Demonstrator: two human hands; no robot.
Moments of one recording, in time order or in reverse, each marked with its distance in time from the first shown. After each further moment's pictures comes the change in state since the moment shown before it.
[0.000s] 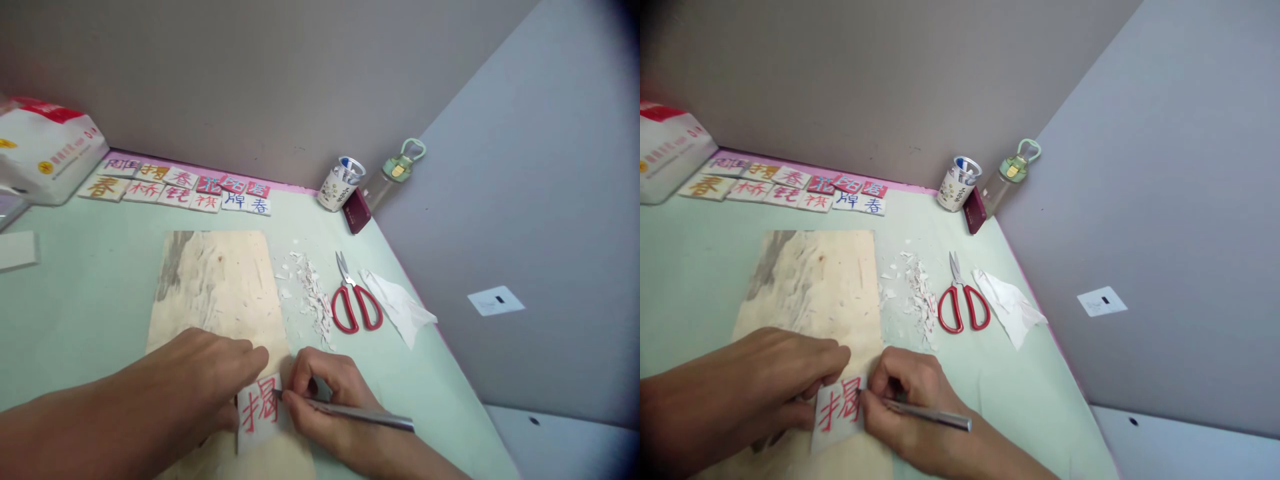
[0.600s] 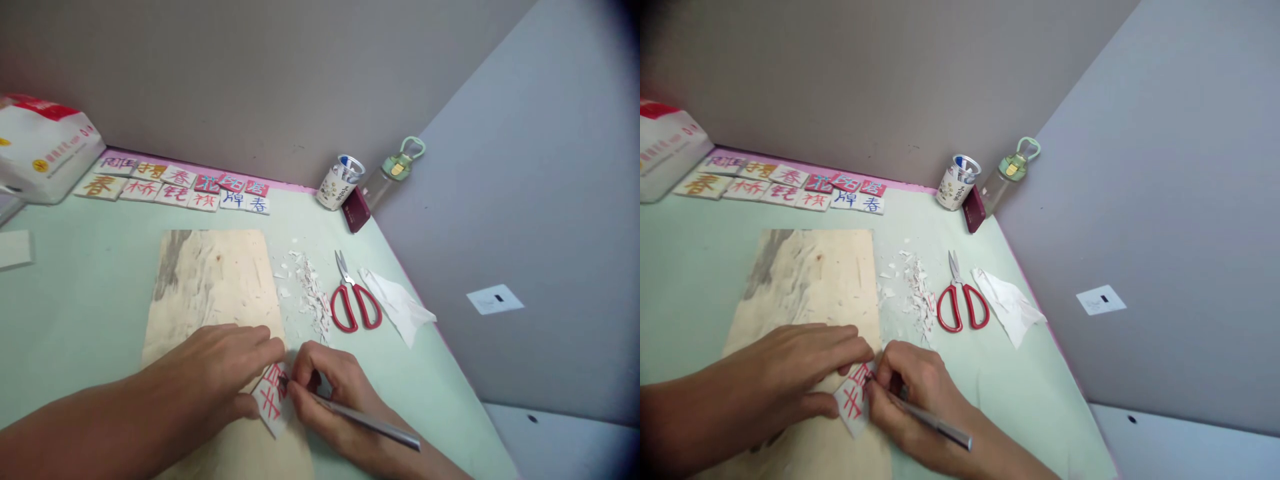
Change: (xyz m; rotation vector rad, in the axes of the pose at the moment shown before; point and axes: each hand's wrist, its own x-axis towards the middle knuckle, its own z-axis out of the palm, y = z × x) left_hand 0.016 0.003 0.007 -0.146 -0.043 0.041; right_hand -0.001 -0.004 -0.009 -0.097 -0.023 -0.014
